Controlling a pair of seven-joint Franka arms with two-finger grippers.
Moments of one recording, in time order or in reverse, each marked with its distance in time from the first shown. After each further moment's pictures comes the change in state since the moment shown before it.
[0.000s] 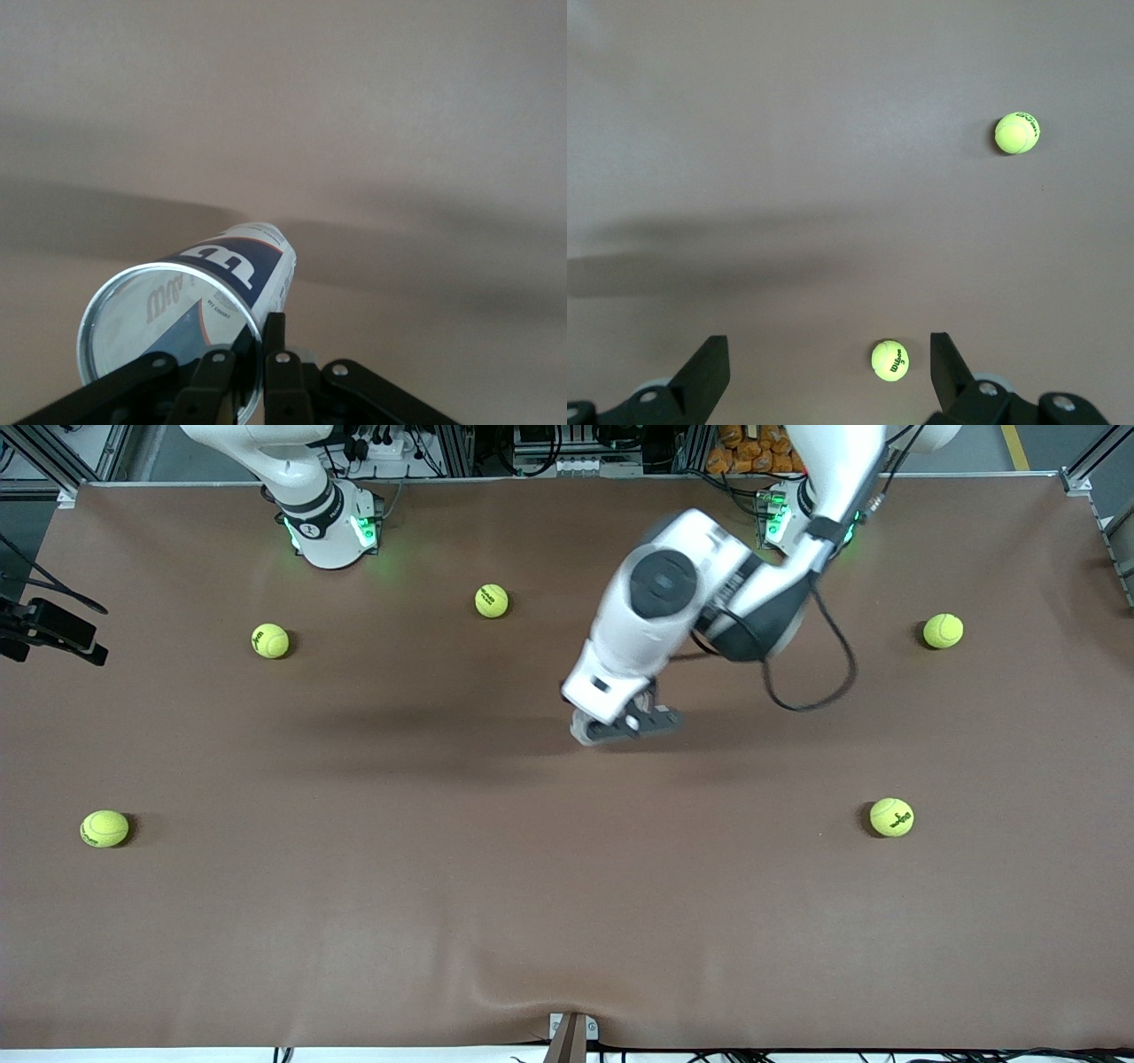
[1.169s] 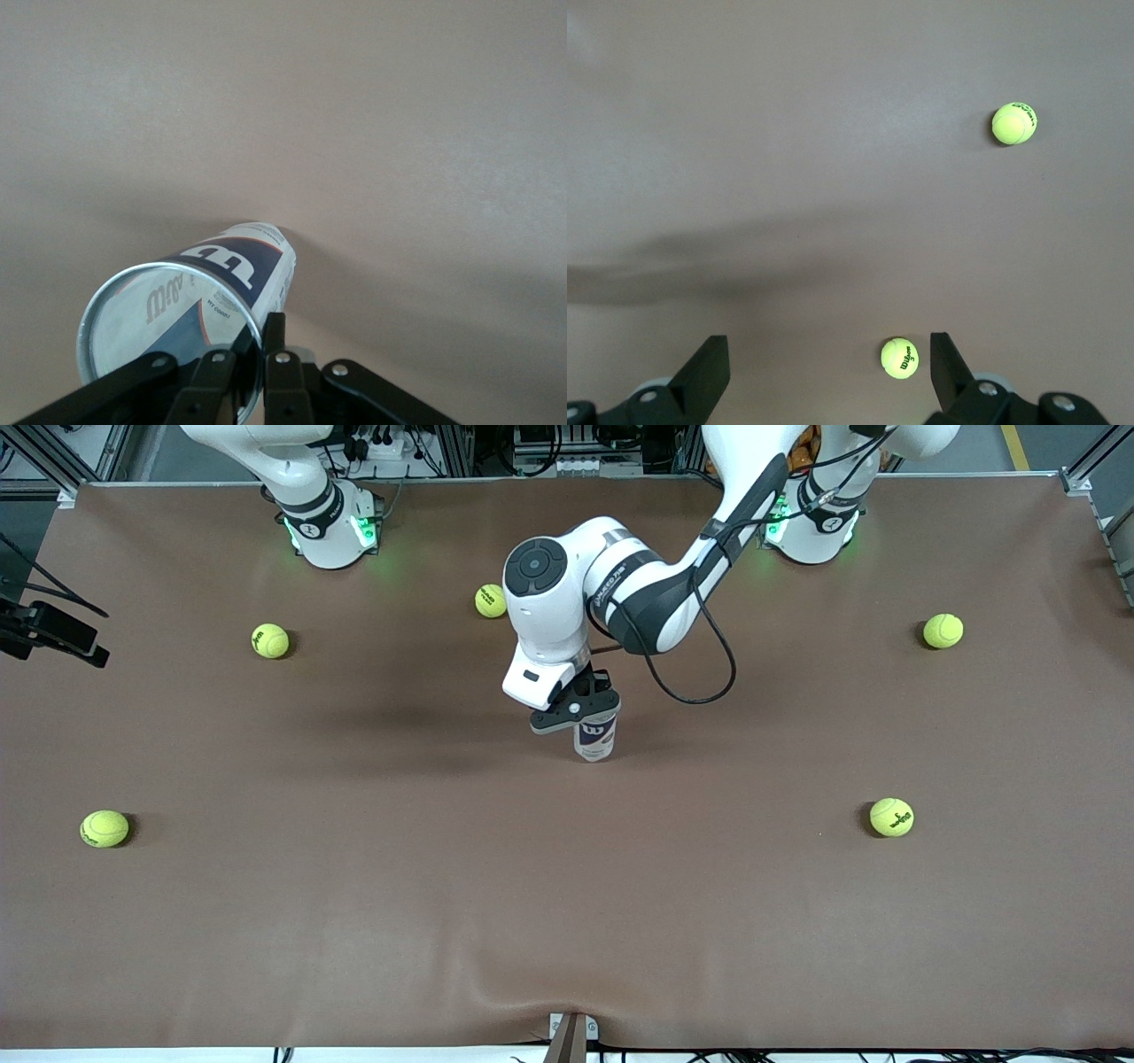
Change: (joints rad) left arm -0.181 0.153 0.101 0.098 0.205 0.015 -0.207; right arm 0.001 0.000 0.003 0.000 0.001 0.000 0.059
